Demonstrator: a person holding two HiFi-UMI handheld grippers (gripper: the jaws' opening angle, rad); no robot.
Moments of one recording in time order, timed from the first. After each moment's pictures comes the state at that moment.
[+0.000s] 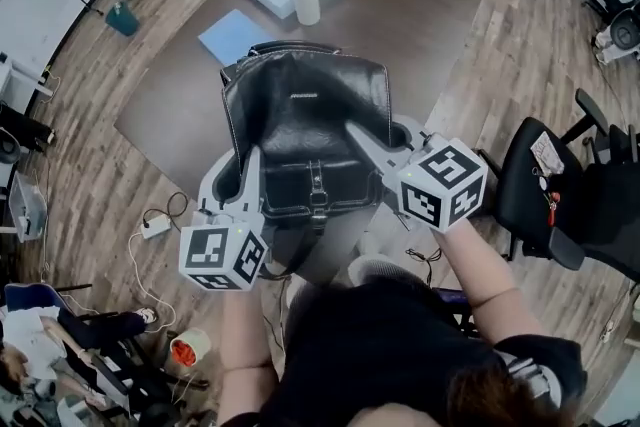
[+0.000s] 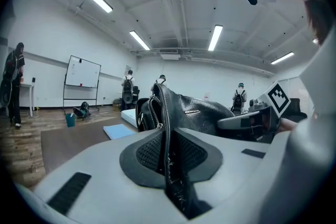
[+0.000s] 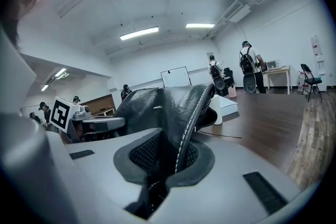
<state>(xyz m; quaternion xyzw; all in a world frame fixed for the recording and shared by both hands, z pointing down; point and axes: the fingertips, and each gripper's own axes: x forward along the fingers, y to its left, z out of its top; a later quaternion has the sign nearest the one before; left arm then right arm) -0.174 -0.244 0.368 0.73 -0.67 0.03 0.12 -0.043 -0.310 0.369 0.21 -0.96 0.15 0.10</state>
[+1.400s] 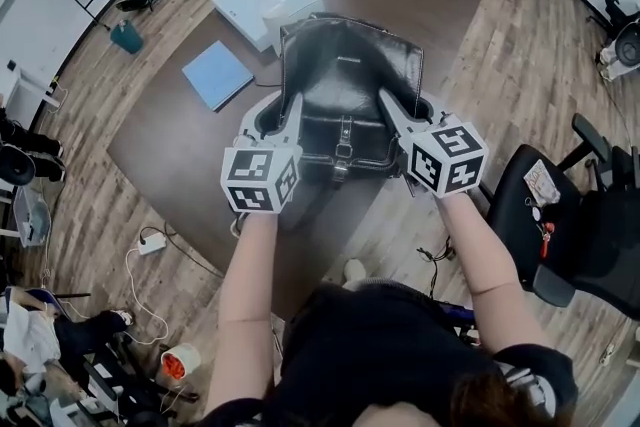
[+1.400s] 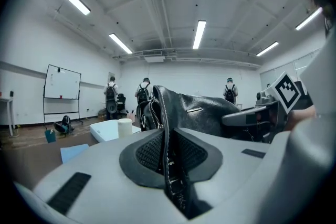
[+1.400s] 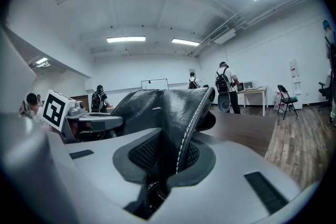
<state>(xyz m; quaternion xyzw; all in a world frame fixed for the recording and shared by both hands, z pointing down) -0.074 -0.444 0.382 0.77 -0.63 0.05 0.06 0.067 -0.483 0.382 0.33 -0.94 0.09 0.06</state>
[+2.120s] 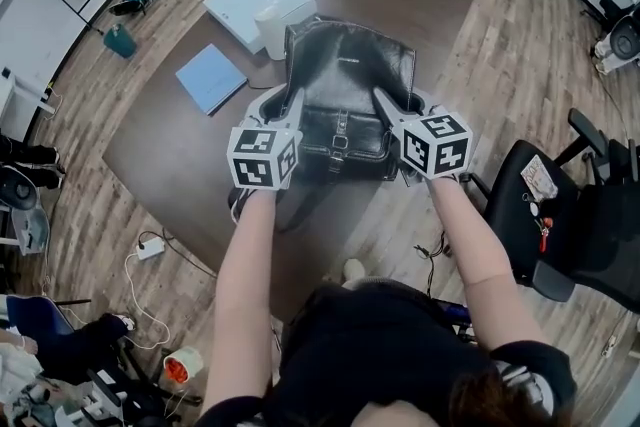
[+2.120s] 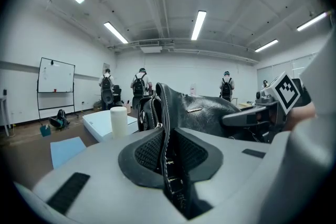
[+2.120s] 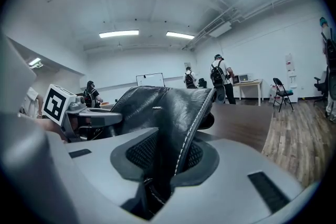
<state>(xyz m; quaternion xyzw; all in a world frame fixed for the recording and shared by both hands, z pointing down) -0.074 -0.478 0.423 0.79 -0.60 0.09 0.09 0.071 -0.510 0.428 0.35 -0.93 0.12 0.09</state>
